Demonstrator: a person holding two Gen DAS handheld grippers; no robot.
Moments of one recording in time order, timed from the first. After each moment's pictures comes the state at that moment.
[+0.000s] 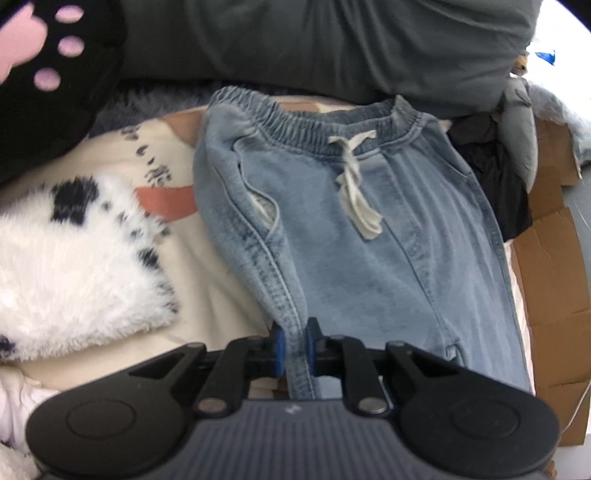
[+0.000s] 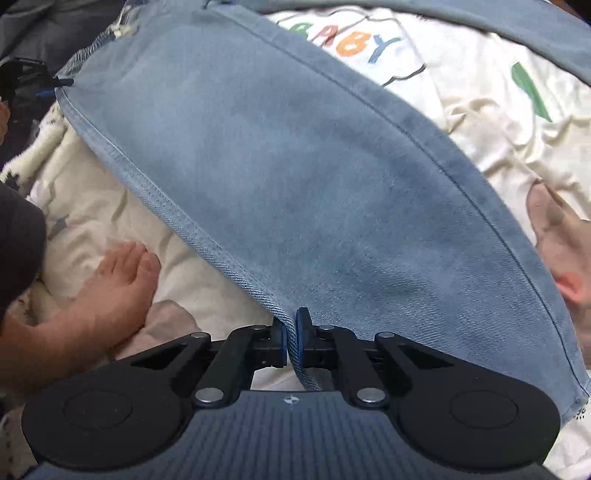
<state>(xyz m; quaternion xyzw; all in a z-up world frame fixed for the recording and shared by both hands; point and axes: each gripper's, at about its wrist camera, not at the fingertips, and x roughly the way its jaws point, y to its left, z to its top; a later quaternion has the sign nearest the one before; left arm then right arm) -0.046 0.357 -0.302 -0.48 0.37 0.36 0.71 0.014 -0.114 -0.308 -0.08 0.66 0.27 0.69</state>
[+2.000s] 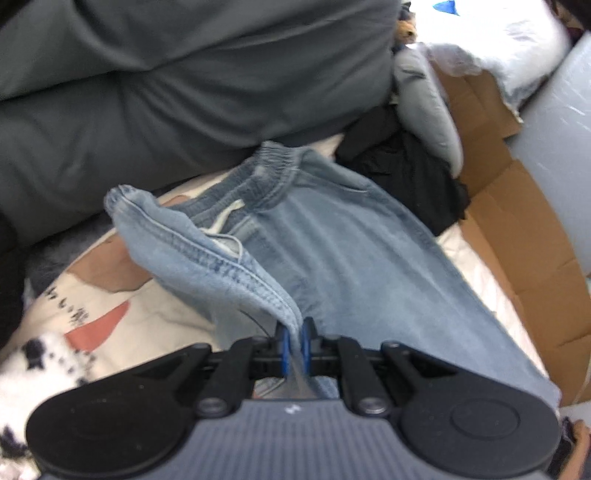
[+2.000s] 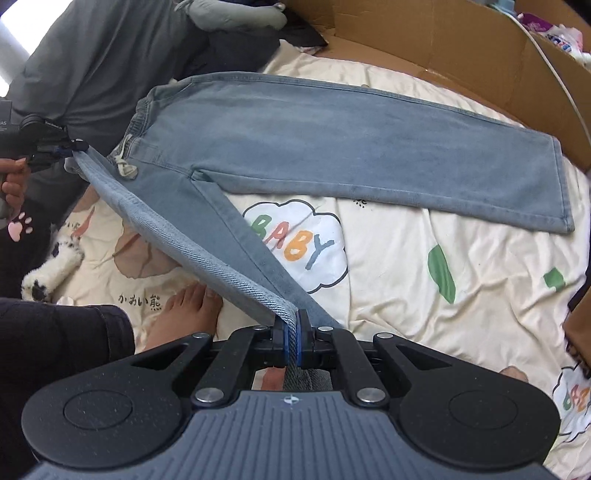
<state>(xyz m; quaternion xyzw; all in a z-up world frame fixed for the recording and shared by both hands) 0.083 0.354 -0.200 -0.35 0.41 0.31 0.78 0.138 -0.140 -0.177 -0.06 0.56 0.29 0.77</state>
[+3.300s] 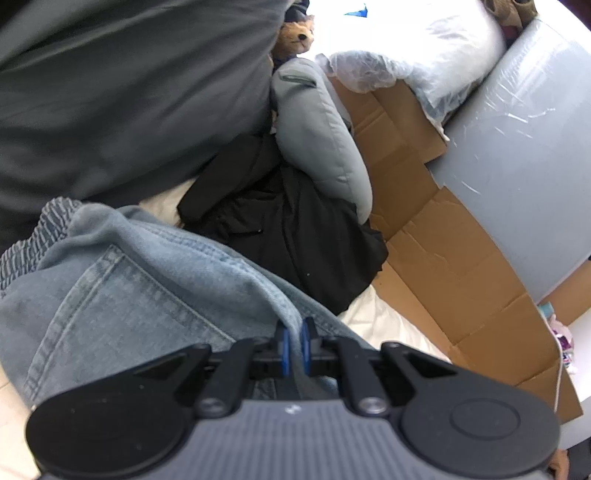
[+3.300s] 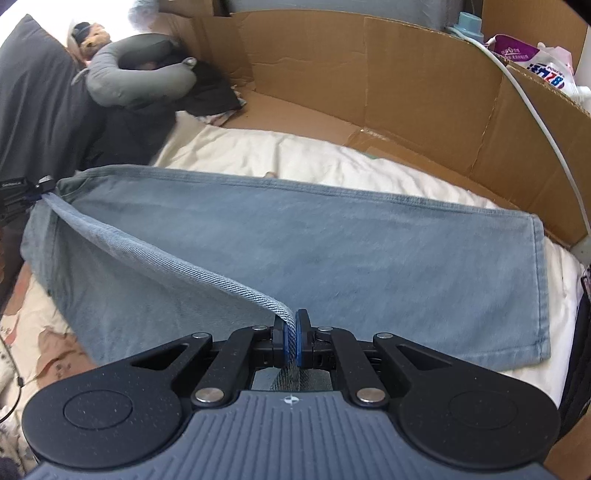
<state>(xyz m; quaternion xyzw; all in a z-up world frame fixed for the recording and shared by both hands) 0.242 0.374 -0.264 -0.33 0.30 0.20 0.87 0.363 -0.151 -0.218 -0.05 0.52 0.23 0.82</state>
